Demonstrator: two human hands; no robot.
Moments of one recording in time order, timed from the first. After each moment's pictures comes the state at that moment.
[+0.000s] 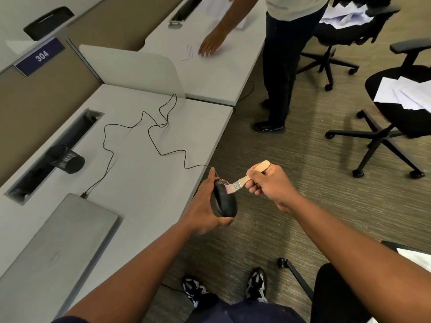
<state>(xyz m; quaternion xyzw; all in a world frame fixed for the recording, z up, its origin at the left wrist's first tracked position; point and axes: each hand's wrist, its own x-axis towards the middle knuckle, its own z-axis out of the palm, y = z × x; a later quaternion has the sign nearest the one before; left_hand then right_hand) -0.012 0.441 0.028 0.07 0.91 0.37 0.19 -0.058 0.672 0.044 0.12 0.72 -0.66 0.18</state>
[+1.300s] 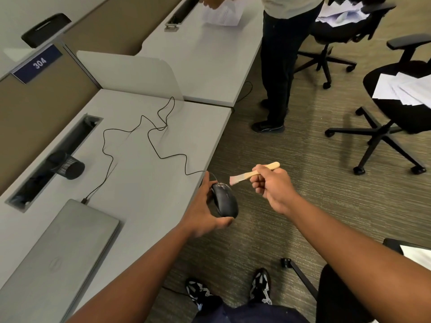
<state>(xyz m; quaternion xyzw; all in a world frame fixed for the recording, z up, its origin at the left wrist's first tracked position) -0.012 0.432 0.020 0.03 0.87 0.44 0.21 -0.059 0.667 0.037 0.26 0.57 -0.76 0.16</state>
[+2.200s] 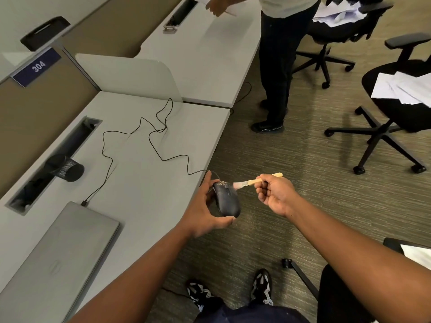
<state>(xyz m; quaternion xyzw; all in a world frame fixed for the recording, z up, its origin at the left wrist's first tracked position) -0.015 0.434 0.021 0.04 0.85 0.48 0.21 -0.063 0.676 0.019 0.36 0.46 -0.78 0.21</state>
